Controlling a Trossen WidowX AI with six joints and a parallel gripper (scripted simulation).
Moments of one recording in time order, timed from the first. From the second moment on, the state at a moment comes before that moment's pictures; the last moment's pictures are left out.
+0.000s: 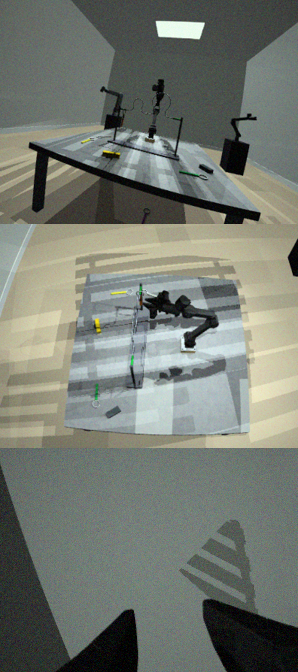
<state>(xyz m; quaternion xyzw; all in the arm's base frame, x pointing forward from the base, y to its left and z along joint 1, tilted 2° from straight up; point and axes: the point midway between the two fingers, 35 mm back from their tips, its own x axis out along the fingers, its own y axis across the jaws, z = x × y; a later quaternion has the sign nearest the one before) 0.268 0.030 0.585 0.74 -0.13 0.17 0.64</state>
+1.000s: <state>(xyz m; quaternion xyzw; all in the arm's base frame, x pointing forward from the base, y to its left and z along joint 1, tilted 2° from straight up) 0.347 -0.234 0.391 0.50 -0.17 -0.17 0.83</state>
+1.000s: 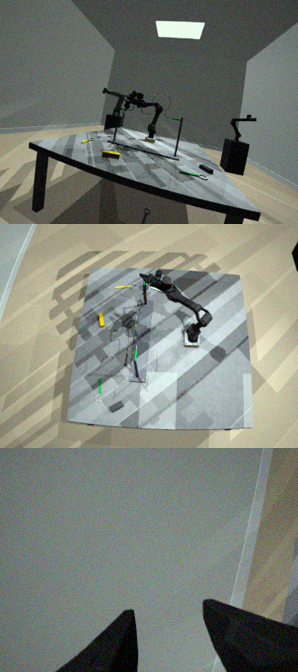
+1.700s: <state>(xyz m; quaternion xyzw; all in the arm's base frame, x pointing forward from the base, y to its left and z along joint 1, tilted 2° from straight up) 0.310 -0.310 0.227 0.28 -0.05 -0.18 0.94</state>
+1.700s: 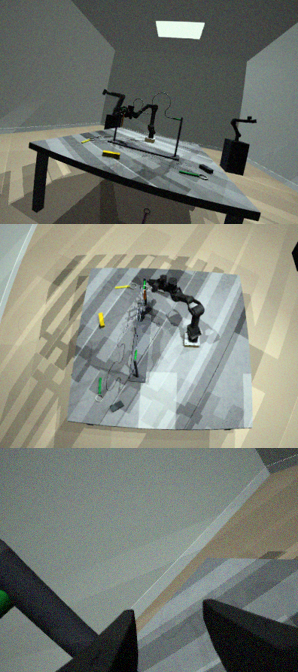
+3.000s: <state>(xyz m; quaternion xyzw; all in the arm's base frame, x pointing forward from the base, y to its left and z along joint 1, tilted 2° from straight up) 0.283 -0.228 0.133 0.01 -0.01 0.00 1.00</state>
